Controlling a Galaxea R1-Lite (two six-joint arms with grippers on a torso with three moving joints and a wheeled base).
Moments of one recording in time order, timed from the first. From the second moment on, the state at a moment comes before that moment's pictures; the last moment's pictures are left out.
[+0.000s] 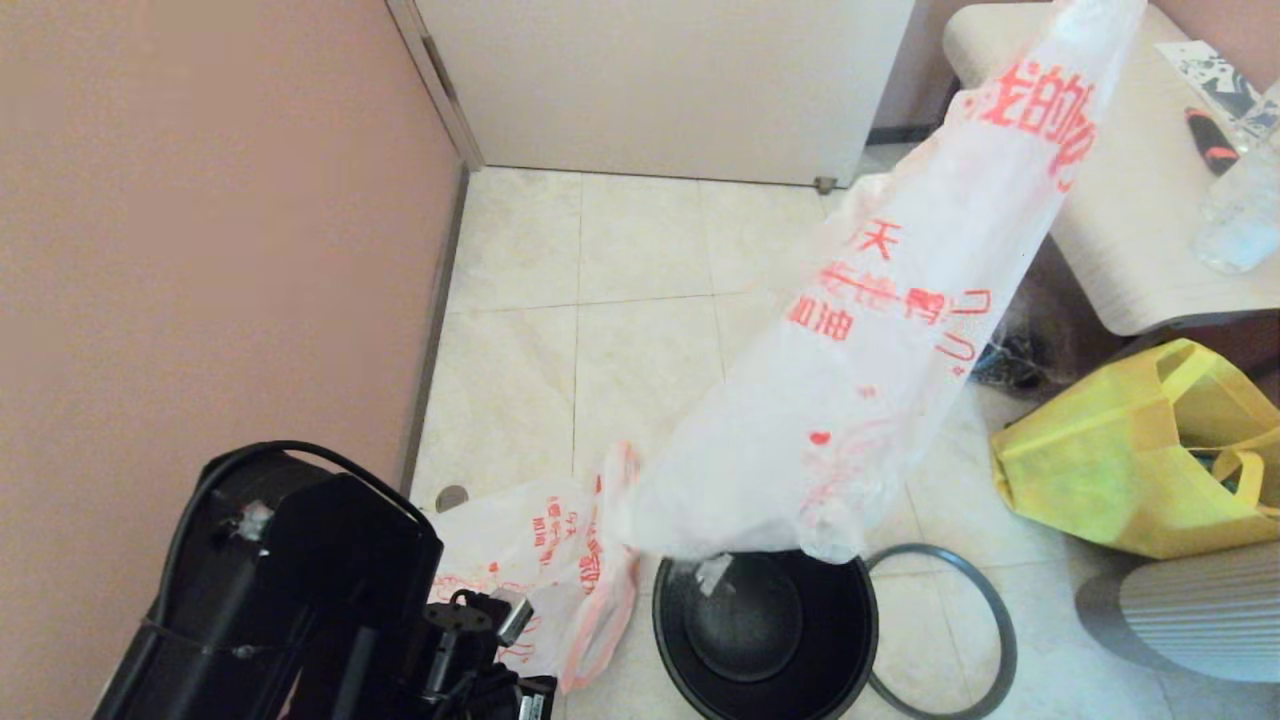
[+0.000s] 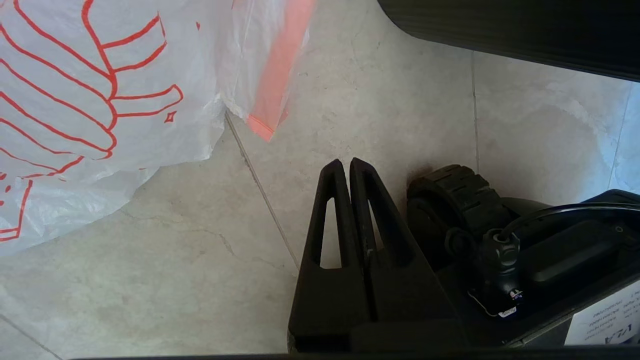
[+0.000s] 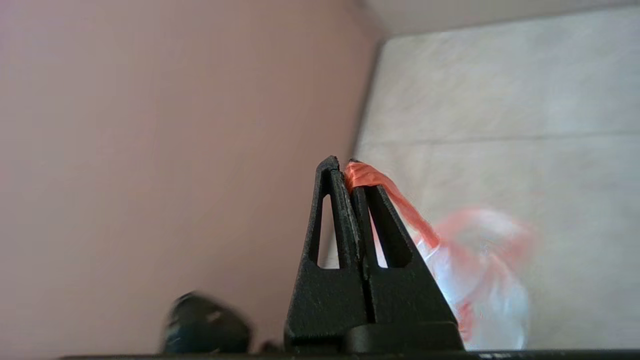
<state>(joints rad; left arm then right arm) -0.42 2.49 -0.18 -1.52 -0.08 -0.14 0.18 1.48 -1.96 0.28 0.47 0.49</state>
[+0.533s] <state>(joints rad) -0.42 2.49 -0.18 -1.52 -0.08 -0.14 0.06 1.49 -1.96 0.18 0.46 0.38</state>
